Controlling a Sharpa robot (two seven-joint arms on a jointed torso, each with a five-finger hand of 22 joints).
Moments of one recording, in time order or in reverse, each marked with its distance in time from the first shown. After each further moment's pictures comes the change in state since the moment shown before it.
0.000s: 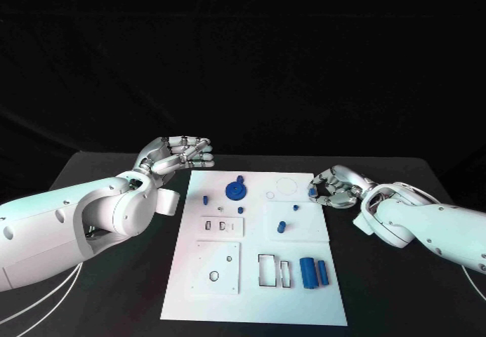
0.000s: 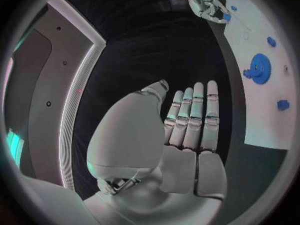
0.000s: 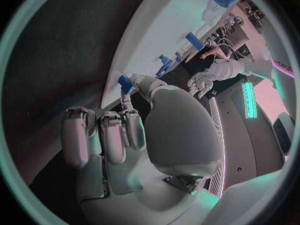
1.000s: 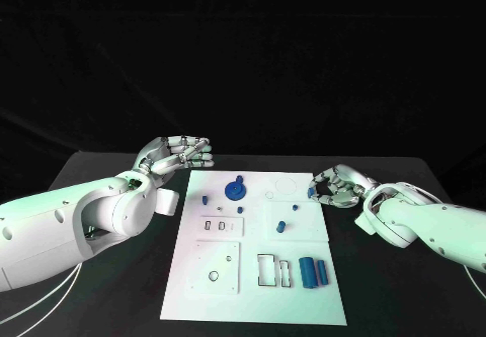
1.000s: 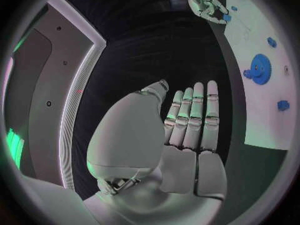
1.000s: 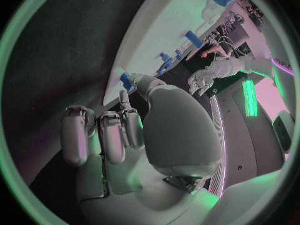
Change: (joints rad) left arm 0.000 0.001 0.000 0.000 0.000 0.000 0.001; left_hand 0.000 0.000 0.000 0.000 0.000 0.000 0.000 0.000 -0.001 0.000 0.000 0.000 0.000 0.000 0.000 0.000 -0.002 0.000 0.000 0.000 0.000 0.001; right arm 0.000 -0.015 0.000 0.006 0.018 -0.005 0.004; right_hand 0.006 -0.021 -0.028 0.020 0.018 -0.054 0.022 -0.021 -0.012 -0.005 0.013 -0.007 0.000 -0.003 0.012 0.000 0.000 0.000 -0.009 0.009 -0.015 -0.001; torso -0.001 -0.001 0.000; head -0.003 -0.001
